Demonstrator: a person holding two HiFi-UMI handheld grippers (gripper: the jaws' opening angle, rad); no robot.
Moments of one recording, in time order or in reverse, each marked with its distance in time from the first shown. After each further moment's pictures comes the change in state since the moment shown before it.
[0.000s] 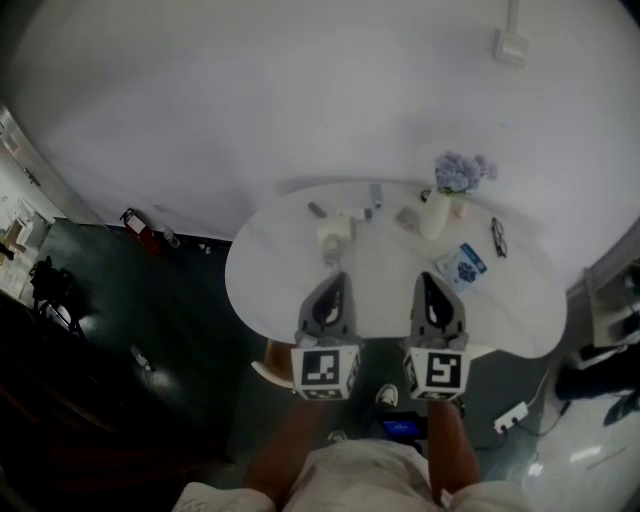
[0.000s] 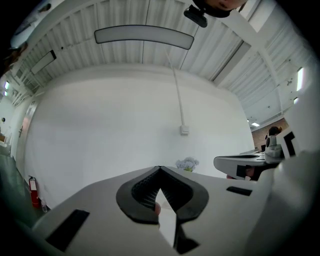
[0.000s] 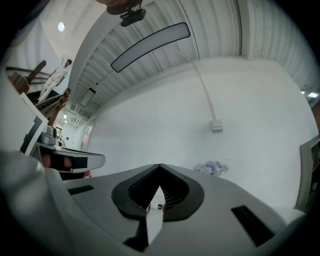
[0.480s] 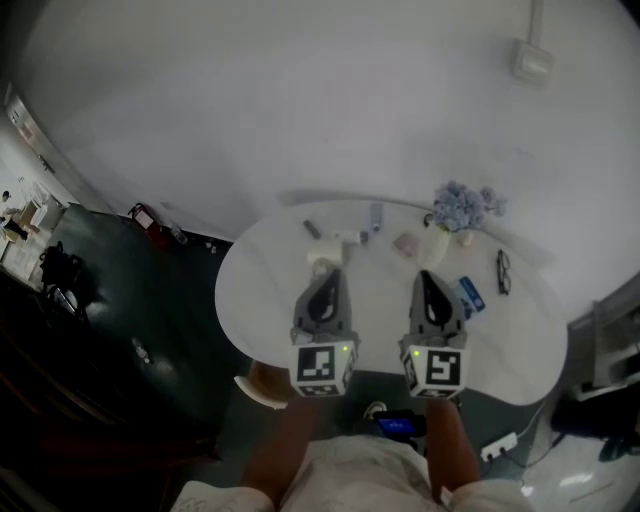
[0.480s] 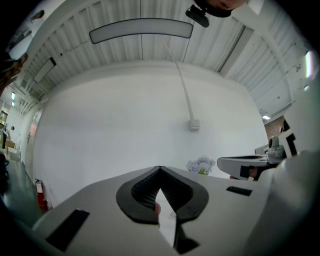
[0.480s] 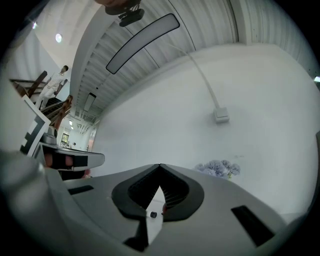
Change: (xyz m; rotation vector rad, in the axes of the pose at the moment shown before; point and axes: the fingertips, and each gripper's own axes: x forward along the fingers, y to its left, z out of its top) left arm 0.098 -0.004 0.000 0.013 0.010 0.114; right arm 0.087 -0.069 -0.014 0.044 -0.009 0.094
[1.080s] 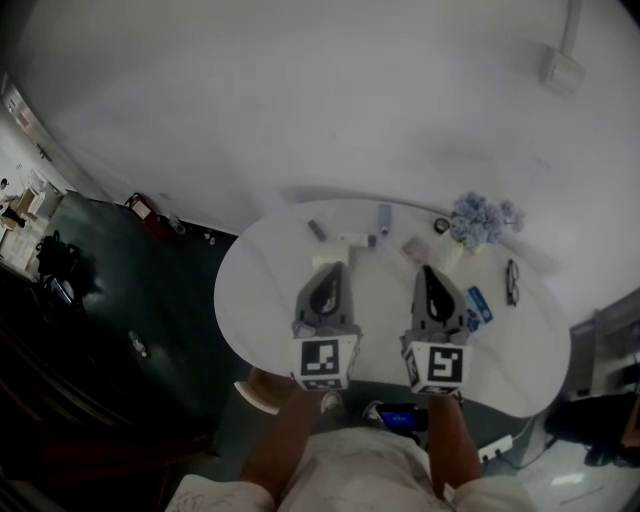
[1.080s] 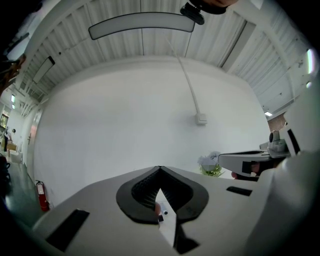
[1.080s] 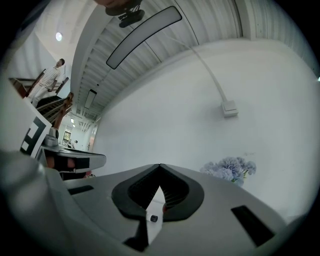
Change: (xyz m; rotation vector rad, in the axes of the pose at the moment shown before) left arm 0.044 0.033 -0.013 0.012 0.022 0.019; right arm 0.054 0.005 -0.015 -0.036 0.028 0.027
